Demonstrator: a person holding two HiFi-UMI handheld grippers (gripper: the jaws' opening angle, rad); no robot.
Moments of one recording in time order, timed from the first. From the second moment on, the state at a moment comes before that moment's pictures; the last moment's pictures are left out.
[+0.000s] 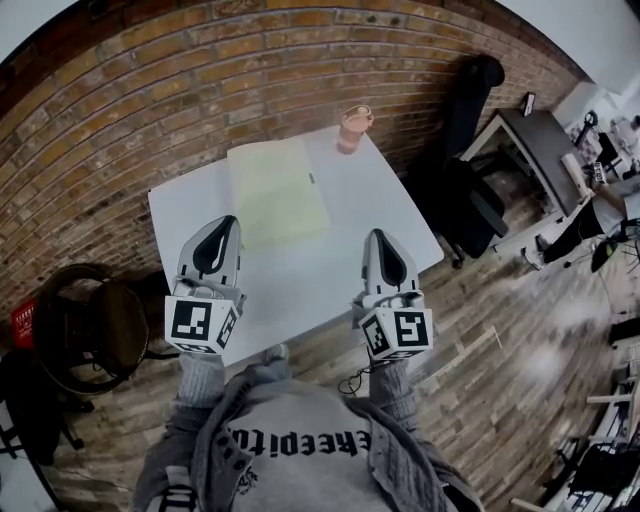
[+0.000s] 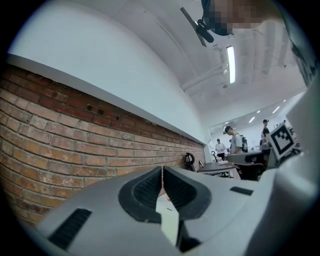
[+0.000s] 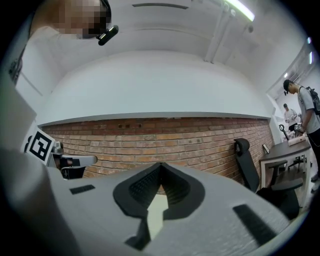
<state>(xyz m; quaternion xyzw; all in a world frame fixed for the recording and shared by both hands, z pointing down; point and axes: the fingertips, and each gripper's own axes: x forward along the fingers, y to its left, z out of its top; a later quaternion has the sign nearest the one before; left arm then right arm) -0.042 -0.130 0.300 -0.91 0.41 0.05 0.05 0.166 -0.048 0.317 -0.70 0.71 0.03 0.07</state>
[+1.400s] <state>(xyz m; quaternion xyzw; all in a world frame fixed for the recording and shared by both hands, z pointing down) 0.000 -0.213 0.454 -0.89 0.40 -0.19 0.08 0.184 -0.202 0.450 -0.60 0.79 -0.13 -0.05</state>
